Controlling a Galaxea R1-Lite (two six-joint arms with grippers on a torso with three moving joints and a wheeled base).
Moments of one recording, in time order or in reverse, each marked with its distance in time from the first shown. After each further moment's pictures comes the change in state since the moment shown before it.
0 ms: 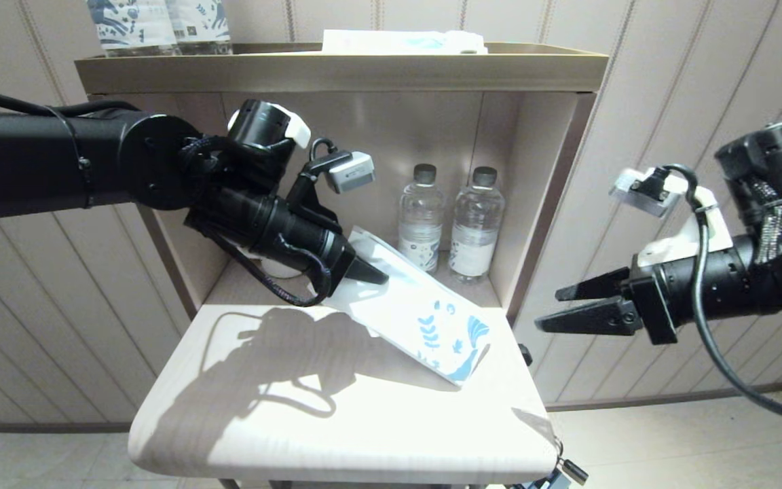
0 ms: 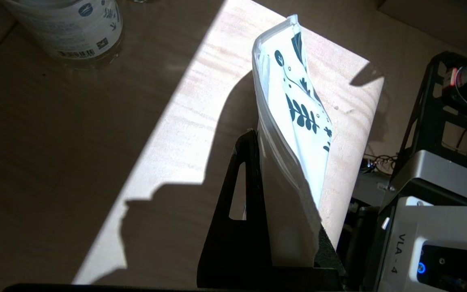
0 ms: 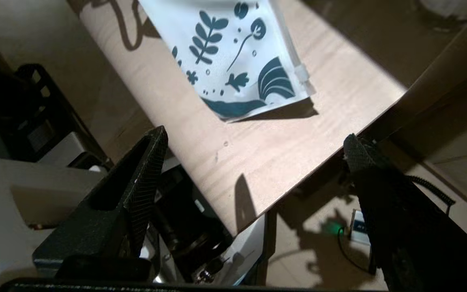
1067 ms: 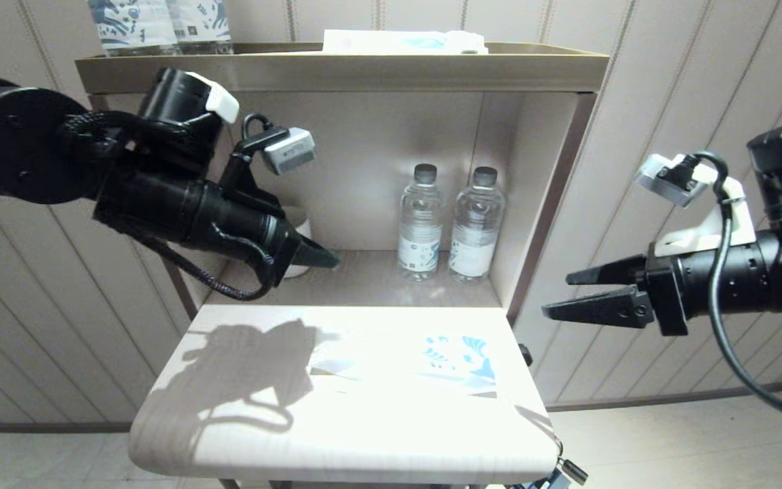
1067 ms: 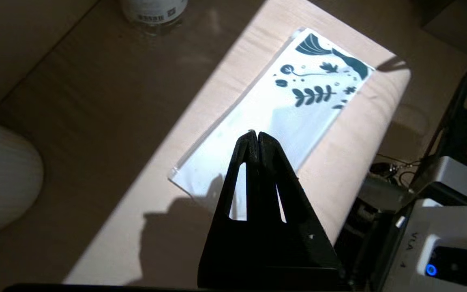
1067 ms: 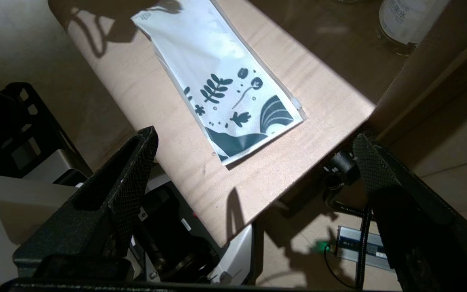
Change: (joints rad) left arm 0.073 -0.212 0.190 -0.046 0.082 -0.020; right arm -0.049 -0.042 0.042 -0.070 0.000 0.004
